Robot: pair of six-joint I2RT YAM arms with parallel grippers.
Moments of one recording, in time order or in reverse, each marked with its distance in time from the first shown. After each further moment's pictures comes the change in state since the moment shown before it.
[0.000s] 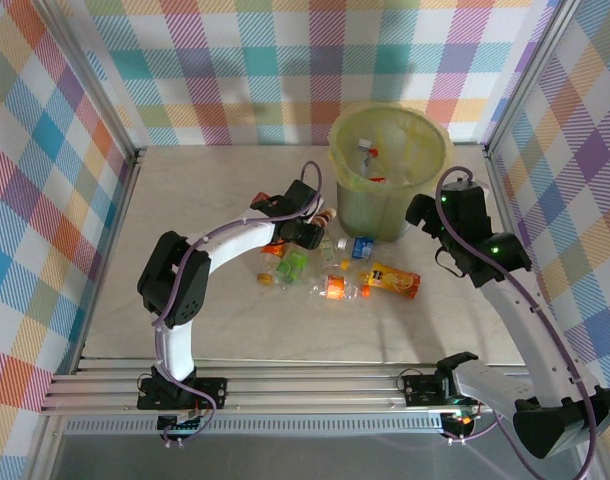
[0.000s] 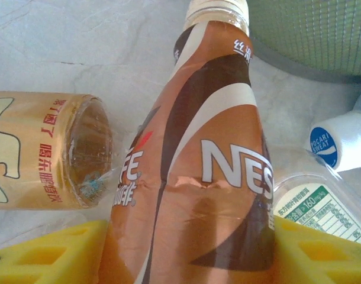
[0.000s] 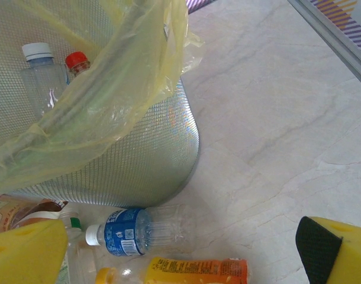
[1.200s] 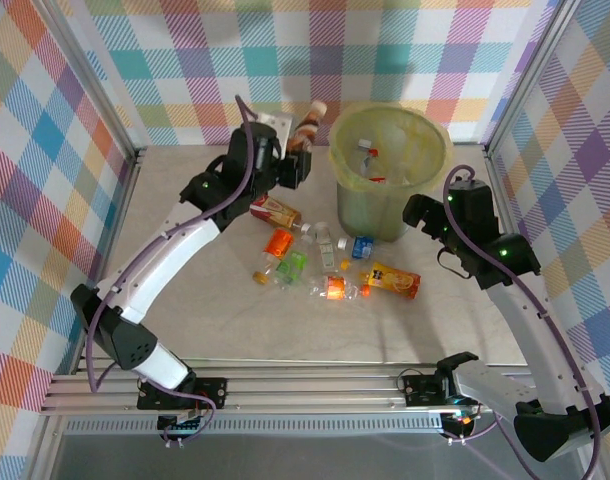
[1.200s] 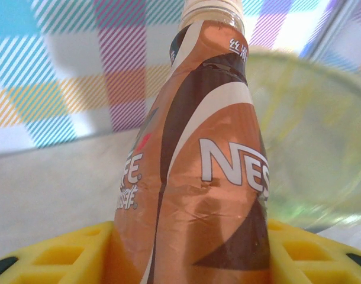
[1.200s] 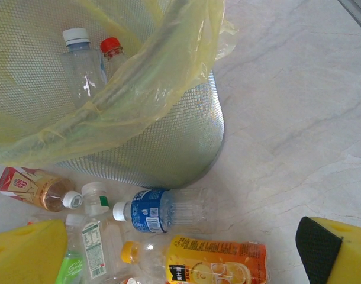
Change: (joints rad) left arm -0.001 -0.336 0.336 -0.038 -0.068 -0.099; right arm 0.000 -0.016 0.051 -0.054 -0.105 -0.017
